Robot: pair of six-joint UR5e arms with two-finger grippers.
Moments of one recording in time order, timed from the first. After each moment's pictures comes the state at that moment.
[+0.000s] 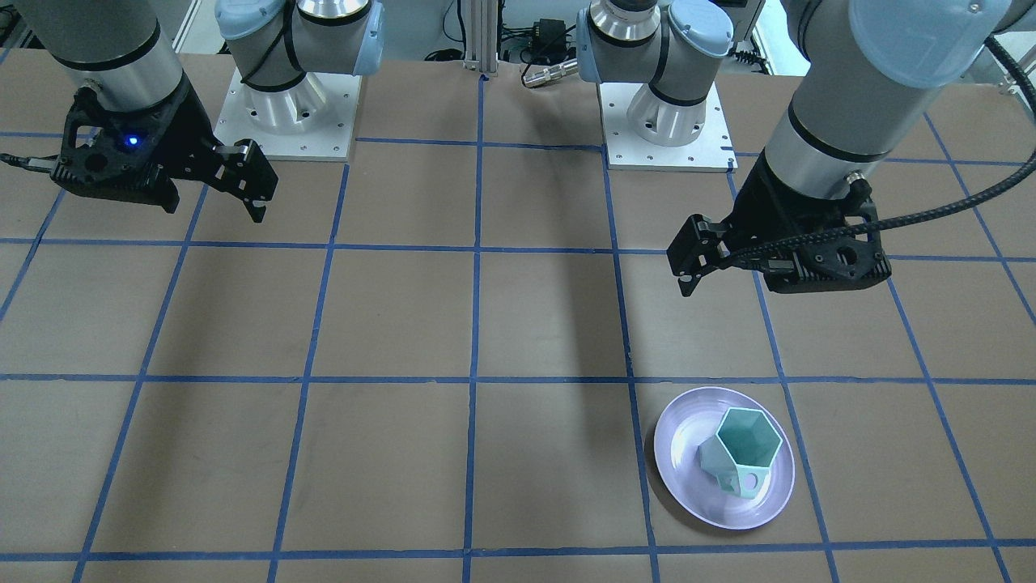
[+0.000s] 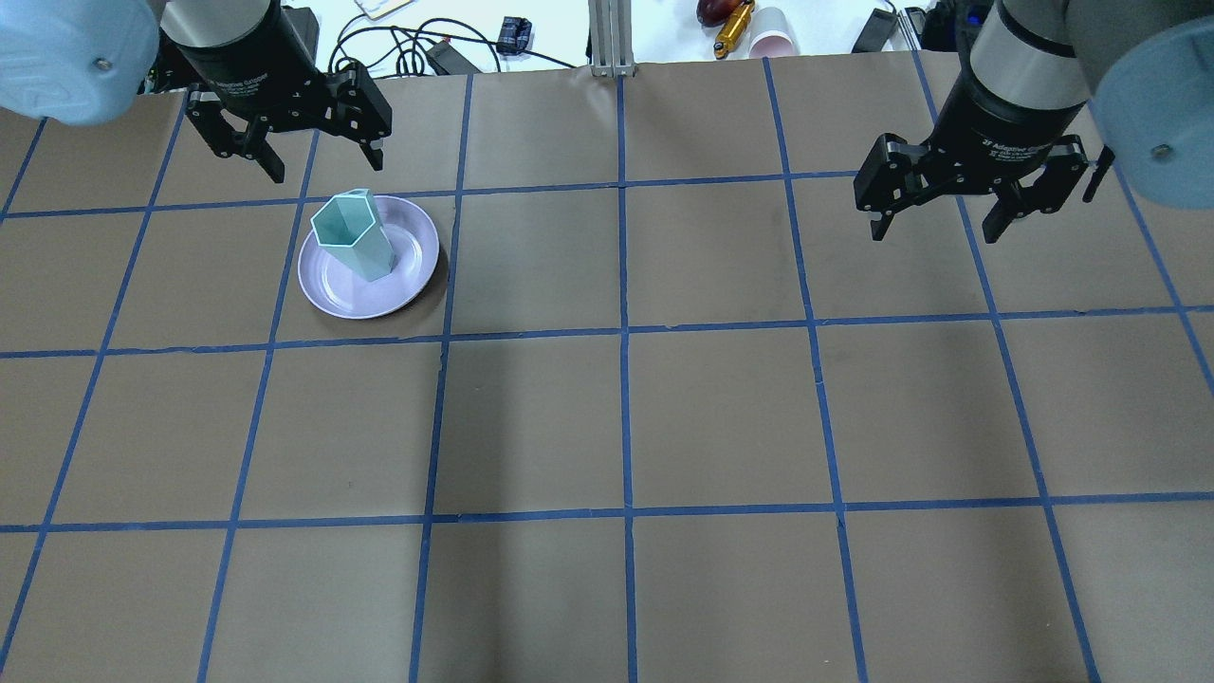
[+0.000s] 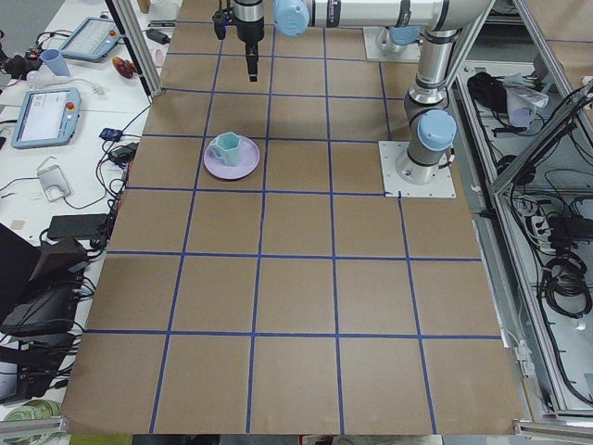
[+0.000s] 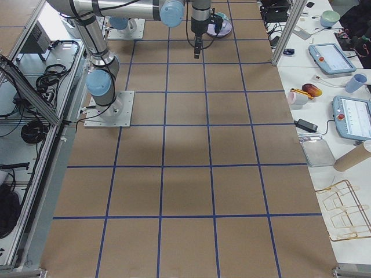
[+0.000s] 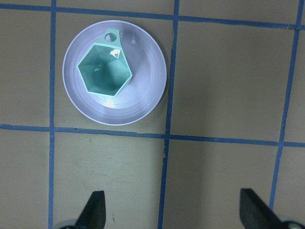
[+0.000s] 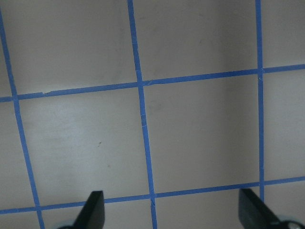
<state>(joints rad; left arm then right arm) -1.54 -1.74 -1.42 -1.53 1.57 -0.05 1.52 -1.59 1.63 -1.60 -1.59 0.04</state>
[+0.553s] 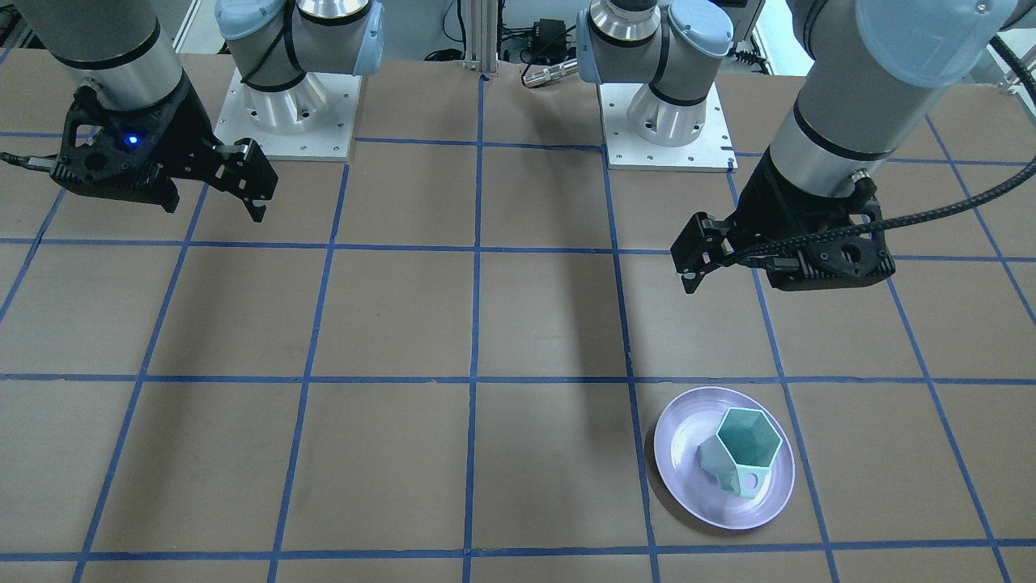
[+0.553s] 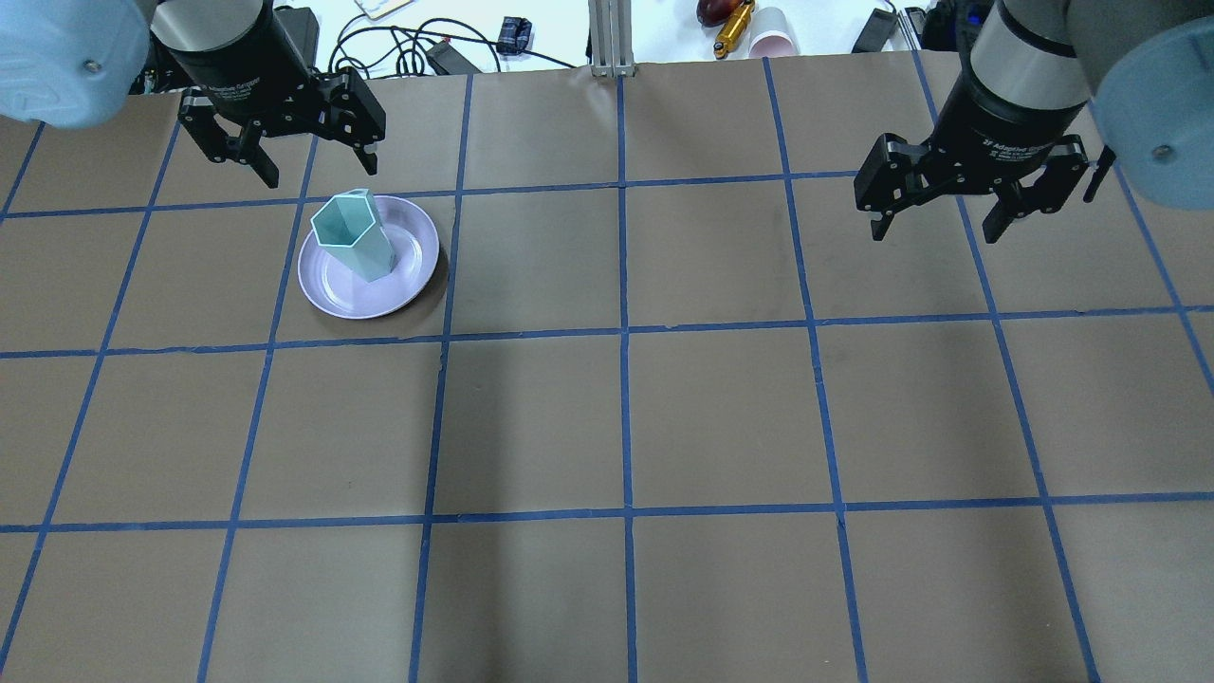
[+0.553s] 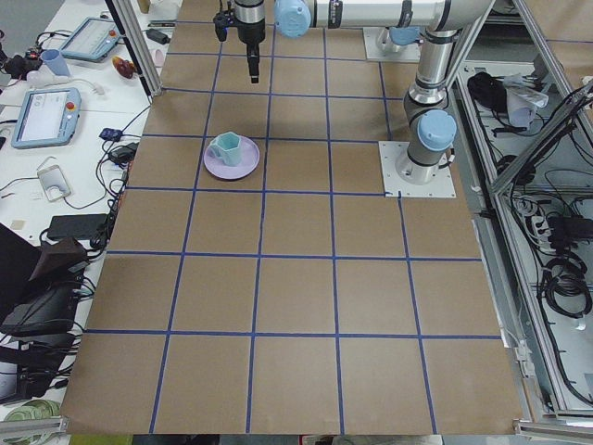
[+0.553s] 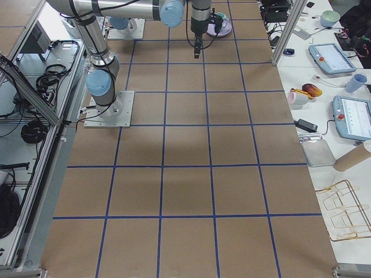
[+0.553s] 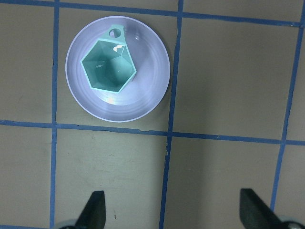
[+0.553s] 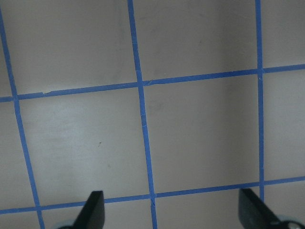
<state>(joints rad) -1.53 -1.73 -1.43 -1.53 1.57 -0.05 1.52 -1.59 1.63 -1.60 -1.59 0.04</state>
